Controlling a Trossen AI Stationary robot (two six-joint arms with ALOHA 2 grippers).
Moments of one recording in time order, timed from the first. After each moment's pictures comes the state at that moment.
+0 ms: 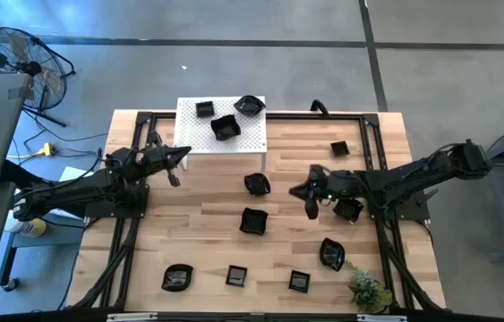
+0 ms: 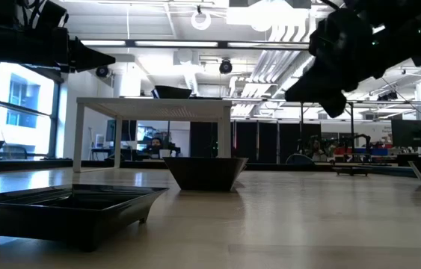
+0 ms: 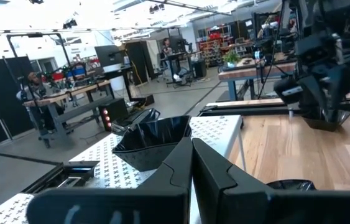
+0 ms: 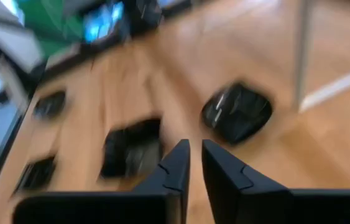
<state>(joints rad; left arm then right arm) 0.33 0.30 0.12 0.30 -0.12 0.23 0.09 1.15 0.40 0.31 0.13 0.51</state>
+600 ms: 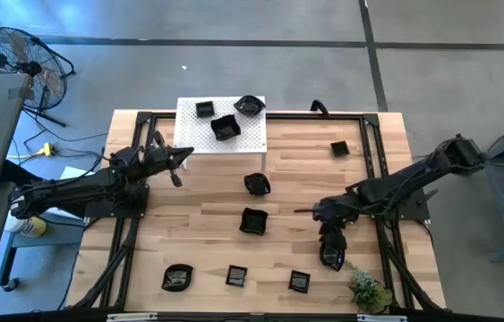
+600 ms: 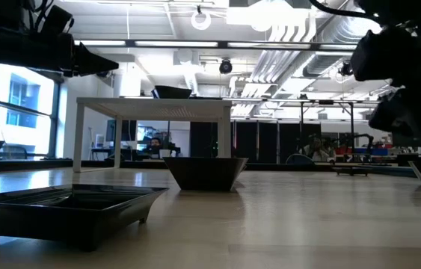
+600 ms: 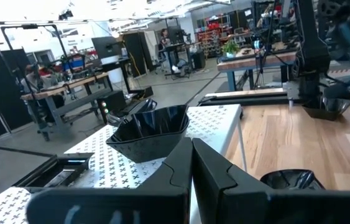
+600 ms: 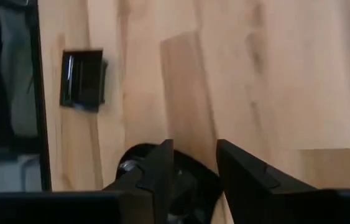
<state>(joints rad) 0.33 0.37 0.12 0.34 -0.12 0.23 0.31 1.22 0.54 -0.32 -0.29 0.59</state>
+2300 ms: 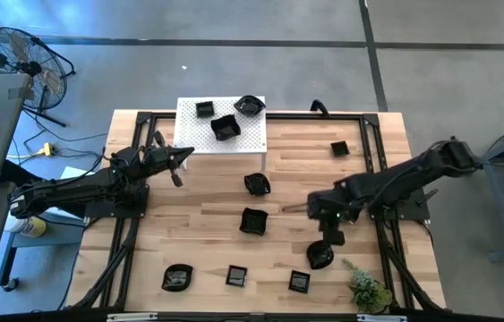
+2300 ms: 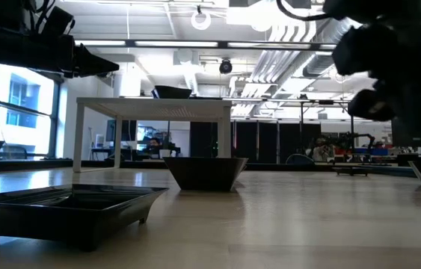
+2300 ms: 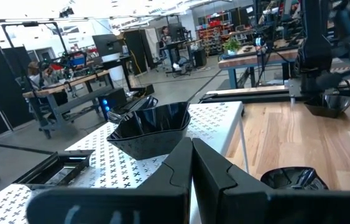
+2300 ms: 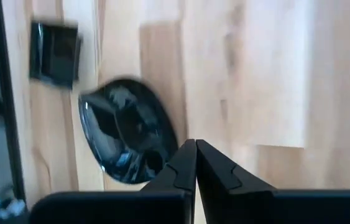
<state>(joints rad) 0.33 0.38 0.12 0.34 -0.12 0.23 0.20 1.30 0.73 -0.62 -0.30 0.36</state>
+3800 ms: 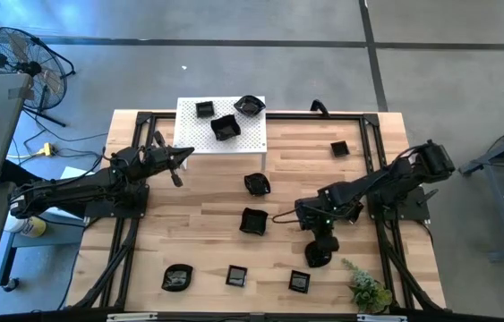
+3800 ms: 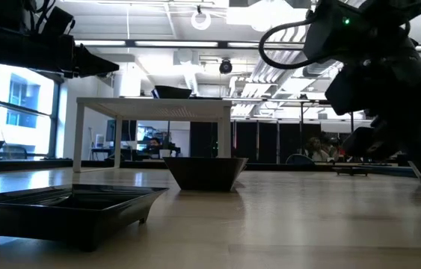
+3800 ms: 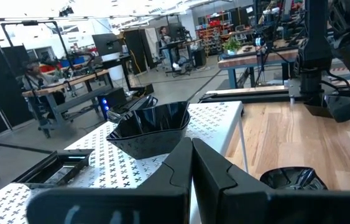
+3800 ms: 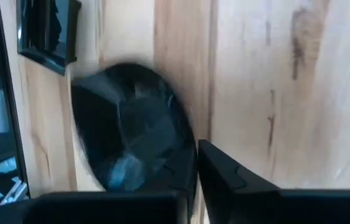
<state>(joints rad) 0.33 0.38 0.12 0.34 -0.12 0.23 0.20 1.57 0.73 -0.46 -0.48 0.25</state>
